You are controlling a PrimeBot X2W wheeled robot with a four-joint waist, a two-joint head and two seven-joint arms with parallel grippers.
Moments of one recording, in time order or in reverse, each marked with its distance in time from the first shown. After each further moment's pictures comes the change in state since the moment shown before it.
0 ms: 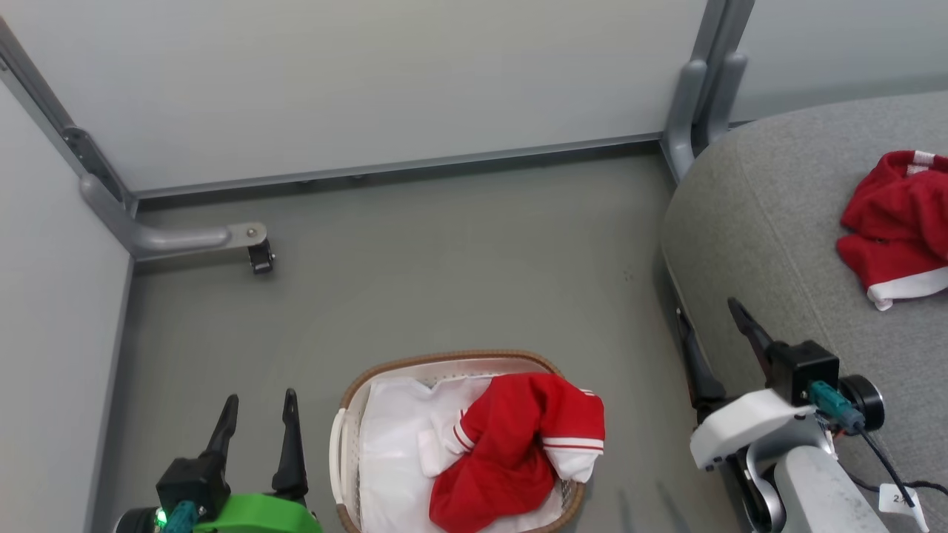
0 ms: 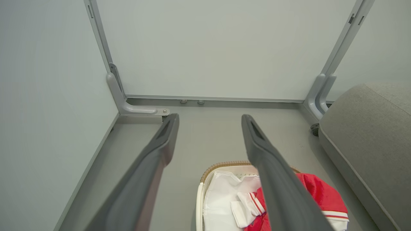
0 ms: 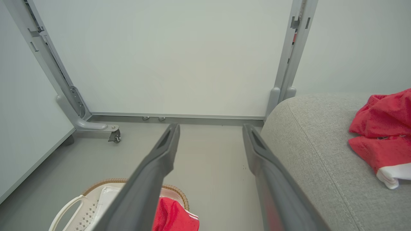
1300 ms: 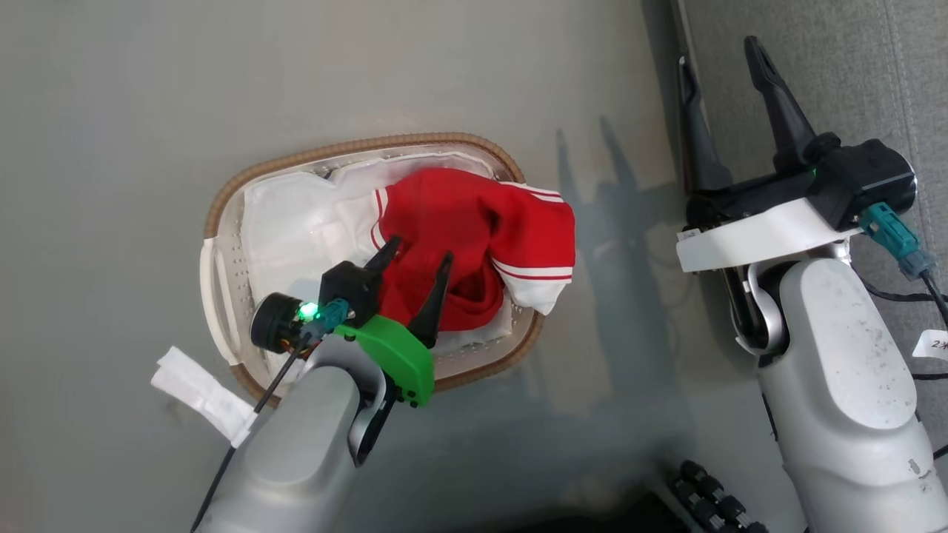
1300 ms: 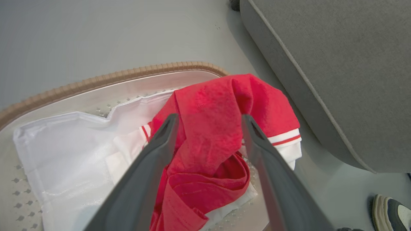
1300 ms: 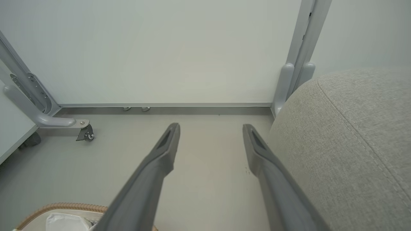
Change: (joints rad) left arm -0.616 -0.003 -0.518 0.458 -0.188 -0.062 0.000; right arm -0.371 0.008 0.032 -0.203 0.040 0.000 0.000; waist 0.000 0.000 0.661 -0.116
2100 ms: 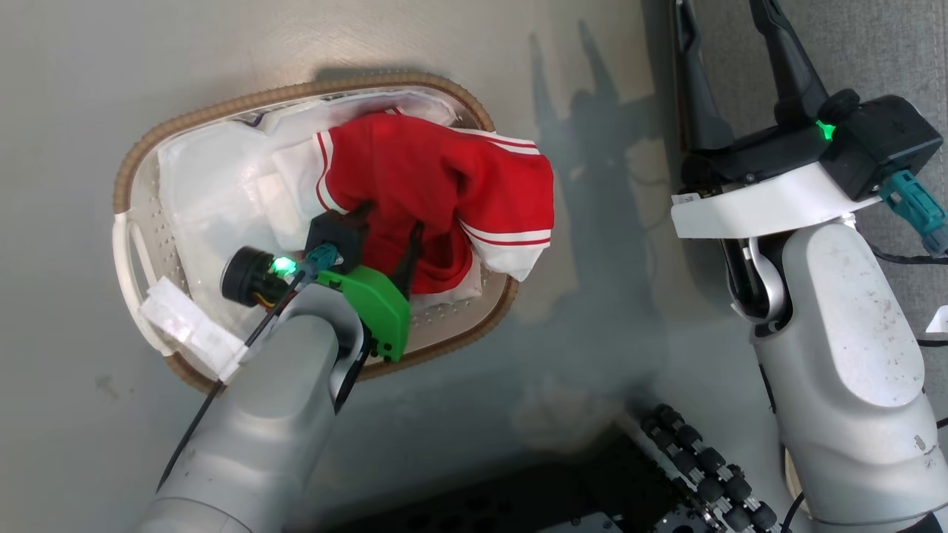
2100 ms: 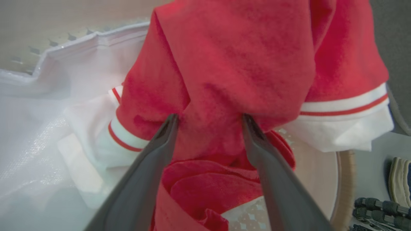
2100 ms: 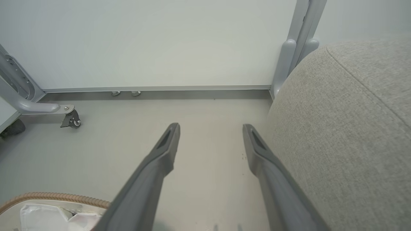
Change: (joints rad) left arm -0.199 0.007 -0.088 0.249 -0.037 -0.001 0.000; right arm -0.071 0.001 0.030 -0.060 0.031 0.000 0.000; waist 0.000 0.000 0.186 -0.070
